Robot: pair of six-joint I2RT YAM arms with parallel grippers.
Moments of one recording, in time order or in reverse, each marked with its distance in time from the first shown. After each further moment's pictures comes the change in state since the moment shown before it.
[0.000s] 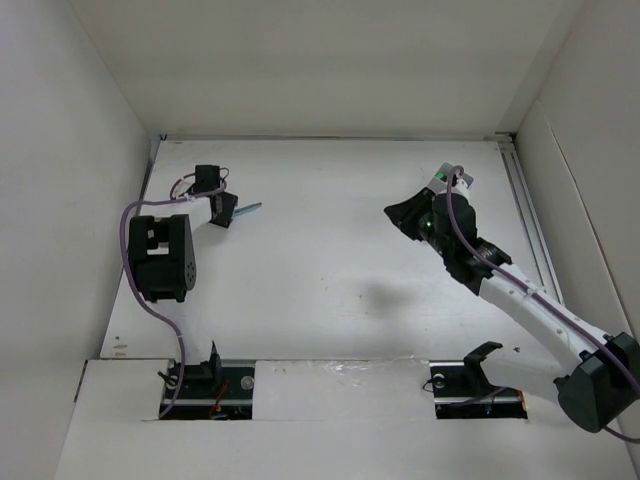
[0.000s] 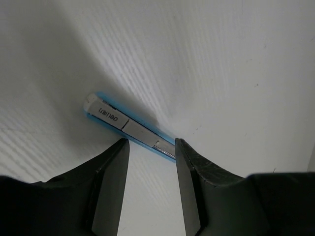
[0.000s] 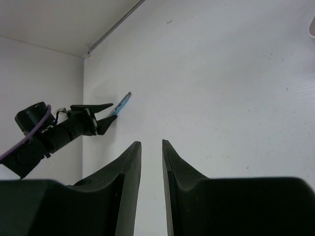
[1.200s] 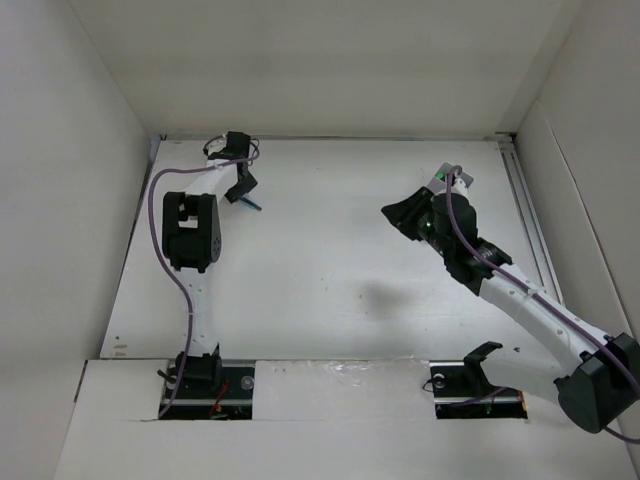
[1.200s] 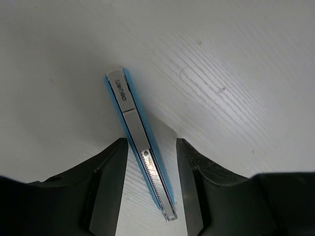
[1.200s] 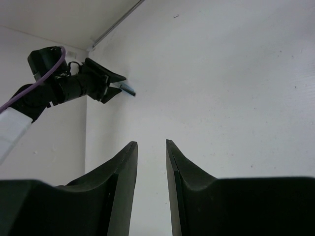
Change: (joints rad) left arm -0.105 0.373 0.635 -0.372 -0.180 0.462; right arm 0.000 -0.003 -0.002 0.010 -0.032 -0.007
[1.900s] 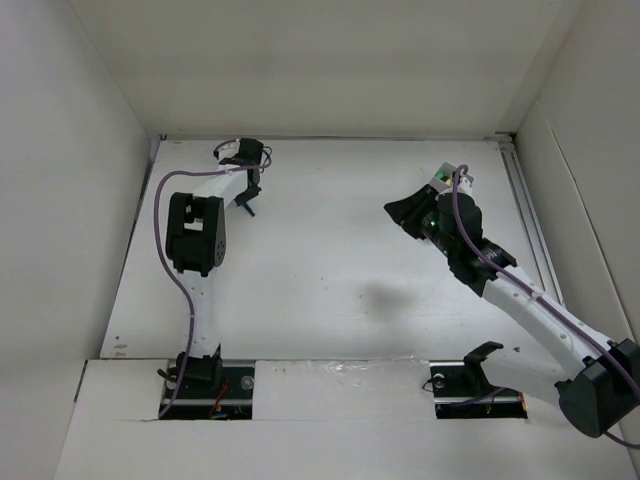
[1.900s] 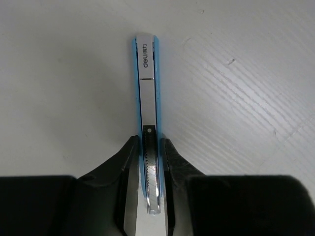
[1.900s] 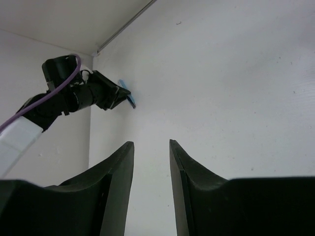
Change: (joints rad) left arm -0.078 -0.010 -0.038 -0.018 -0.141 0.072; right arm -0.020 -0.024 0.000 0.000 -0.013 0.000
